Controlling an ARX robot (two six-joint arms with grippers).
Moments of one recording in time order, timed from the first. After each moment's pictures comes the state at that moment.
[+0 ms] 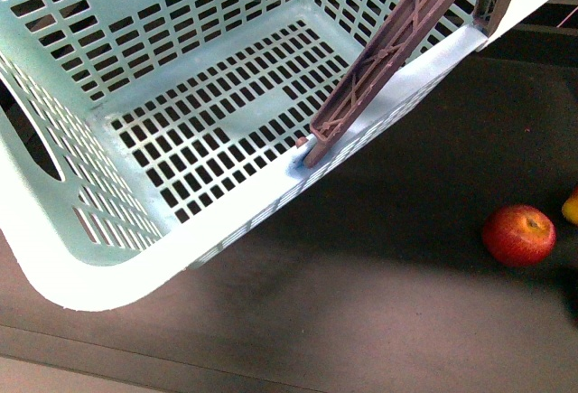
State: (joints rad) left arm -0.51 1.50 1.01 0.24 0.12 -1.10; right arm 0.00 0.00 0.02 0.00 0.00 0.00
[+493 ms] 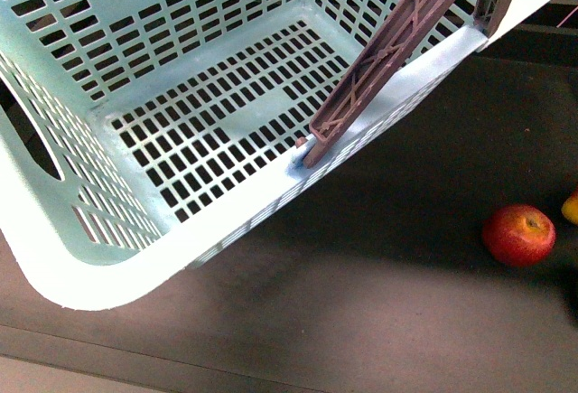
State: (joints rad) left arm -0.51 1.50 1.01 0.24 0.12 -1.10; right arm 0.03 0.14 0.11 -0.23 0.14 0.15
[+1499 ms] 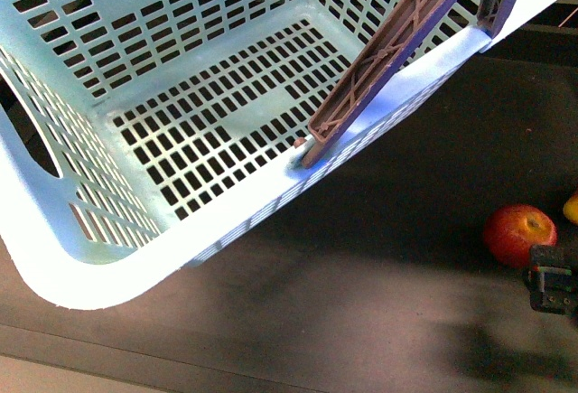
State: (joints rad) left arm -0.52 1.50 1.01 0.24 0.12 -1.10; right arm -0.11 2.20 0.54 0.64 0.03 -0.03
